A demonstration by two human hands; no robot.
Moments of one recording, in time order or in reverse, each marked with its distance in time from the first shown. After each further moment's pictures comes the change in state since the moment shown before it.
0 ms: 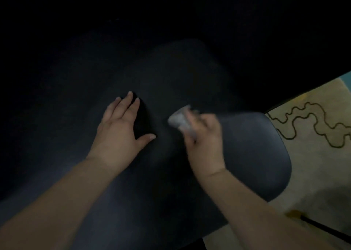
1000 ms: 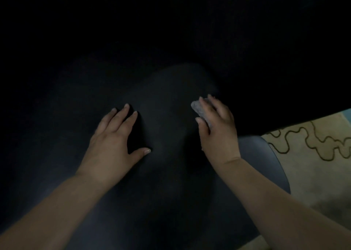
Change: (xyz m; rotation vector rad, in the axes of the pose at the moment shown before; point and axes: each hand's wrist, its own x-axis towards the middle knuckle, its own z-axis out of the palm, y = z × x) left_hand 0.030 -0.020 -0.016 -0.003 -0.036 0.044; right_hand 0.076 -0.003 -0.019 -0.294 -0.092 -0.102
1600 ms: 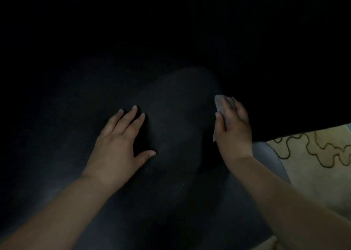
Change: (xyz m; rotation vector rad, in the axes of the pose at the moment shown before) left_hand -0.003 -0.003 -0.002 -0.050 -0.002 0.011; right_hand 0.015 0.016 0.002 0.178 0.050 0.217
